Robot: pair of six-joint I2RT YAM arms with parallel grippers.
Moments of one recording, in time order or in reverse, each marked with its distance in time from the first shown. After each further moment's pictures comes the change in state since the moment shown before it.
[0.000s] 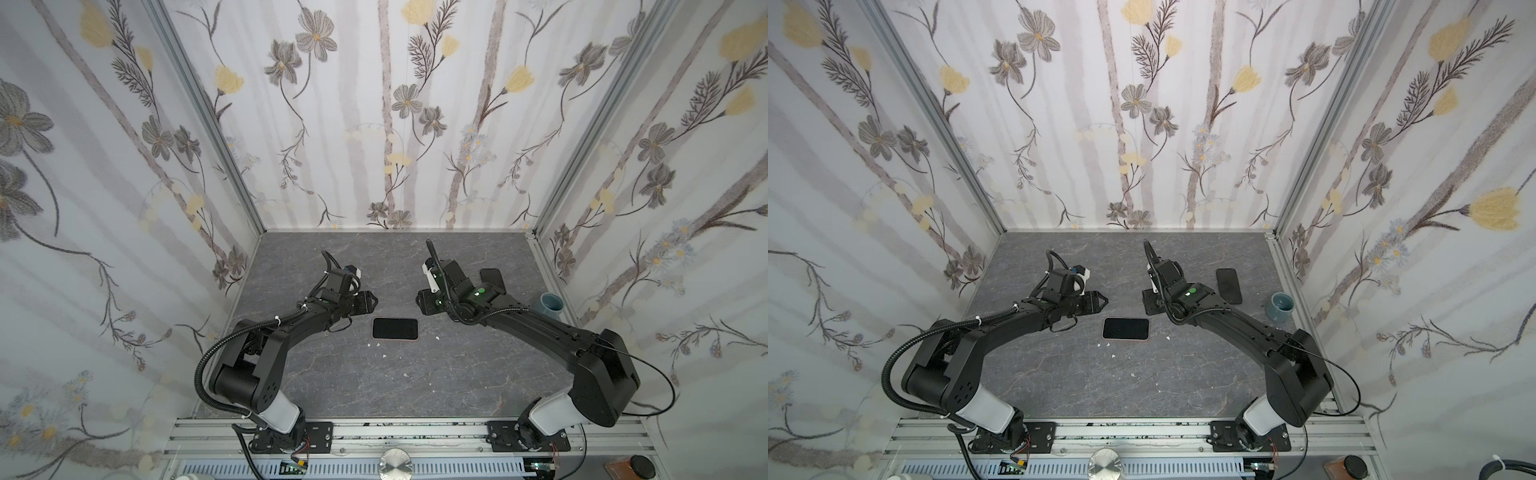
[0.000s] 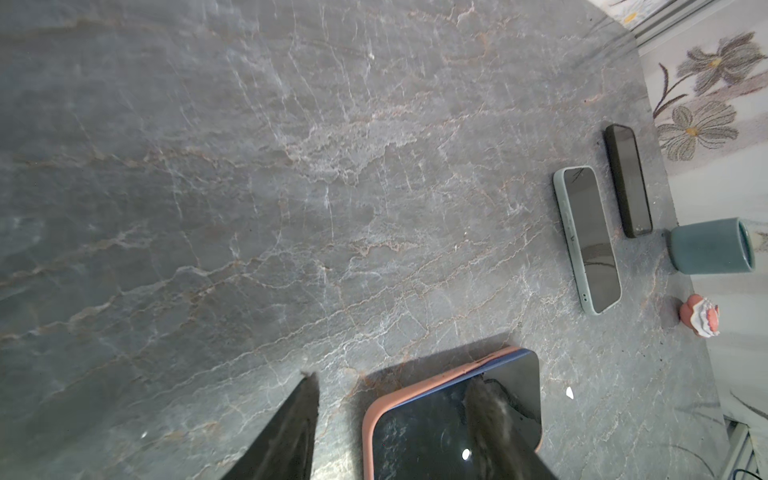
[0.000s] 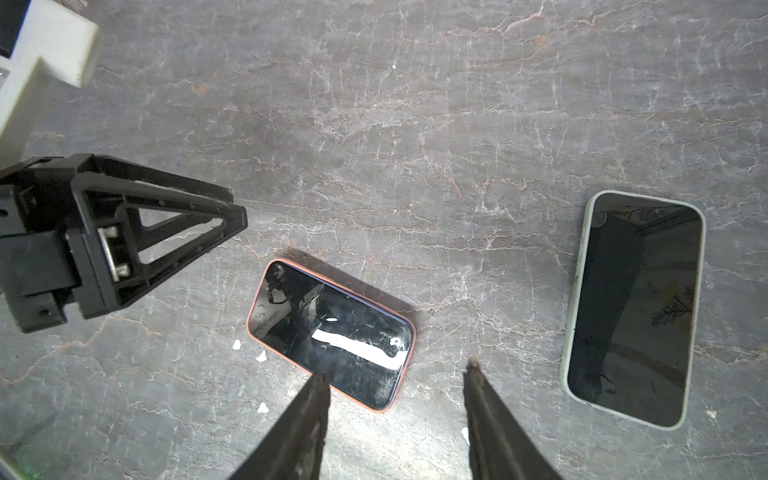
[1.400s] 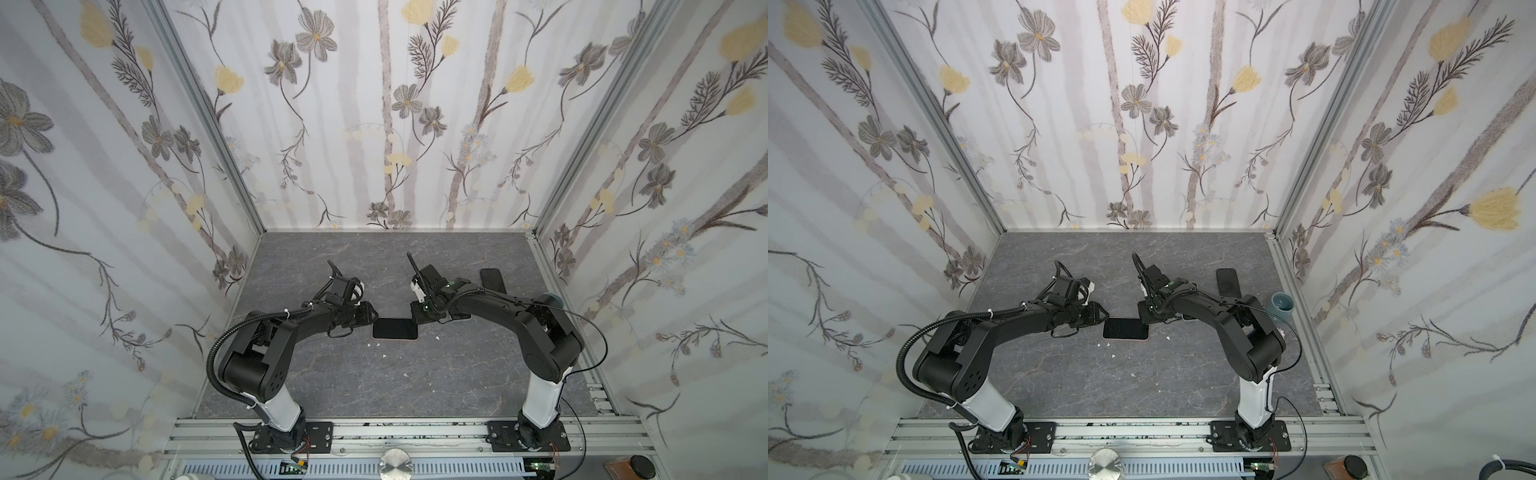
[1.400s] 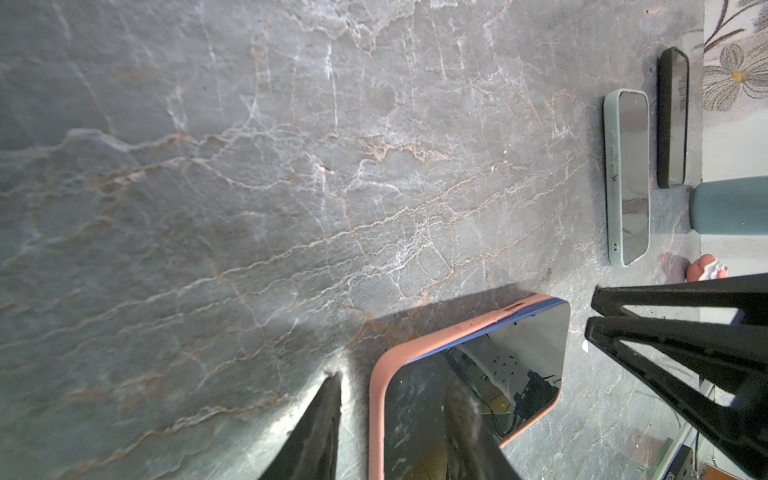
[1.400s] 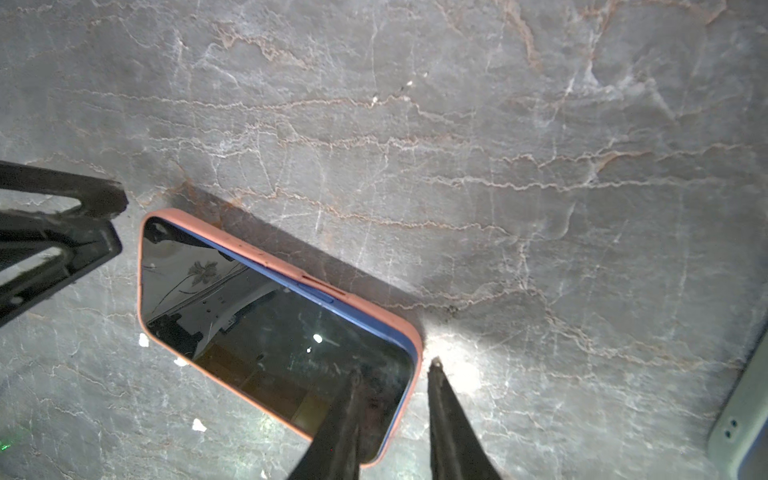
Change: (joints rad) left arm -0.012 0.070 -0.018 -0.048 0.077 -0.021; right arm -0.037 0.320 0.092 -0.077 -0.158 0.013
